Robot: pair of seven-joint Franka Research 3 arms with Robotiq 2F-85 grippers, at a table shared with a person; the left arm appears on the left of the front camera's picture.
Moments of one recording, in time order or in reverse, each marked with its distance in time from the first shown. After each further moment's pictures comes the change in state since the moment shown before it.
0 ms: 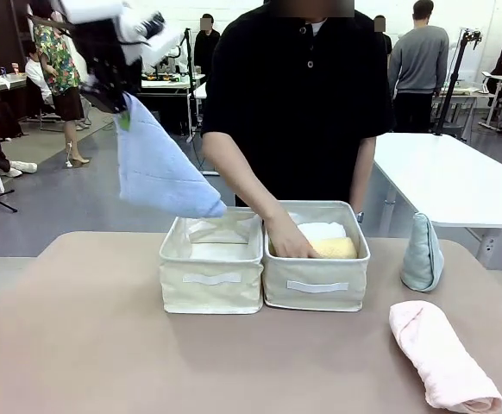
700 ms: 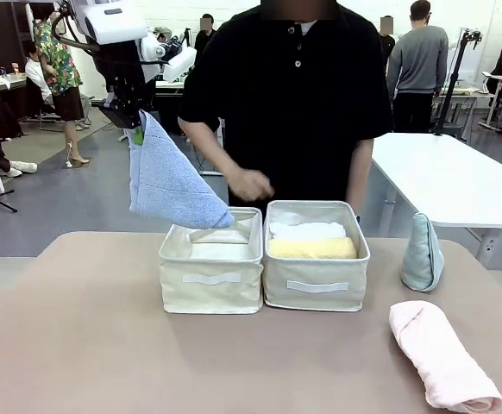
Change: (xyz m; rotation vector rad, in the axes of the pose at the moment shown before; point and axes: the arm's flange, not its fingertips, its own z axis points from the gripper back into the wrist) left arm 0.006 0.012 -0.025 -0.052 -0.013 0.026; right arm 0.000 0.000 0.000 0.000 0.000 0.000
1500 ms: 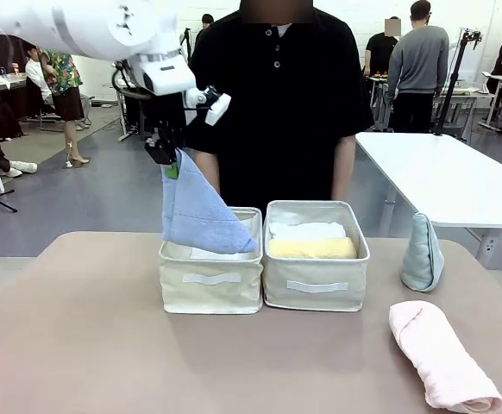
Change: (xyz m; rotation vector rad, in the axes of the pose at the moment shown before) left arm 0.039 0.040 -0.096 -0.087 0.005 0.082; right arm 0.000 0.000 0.000 0.000 0.000 0.000
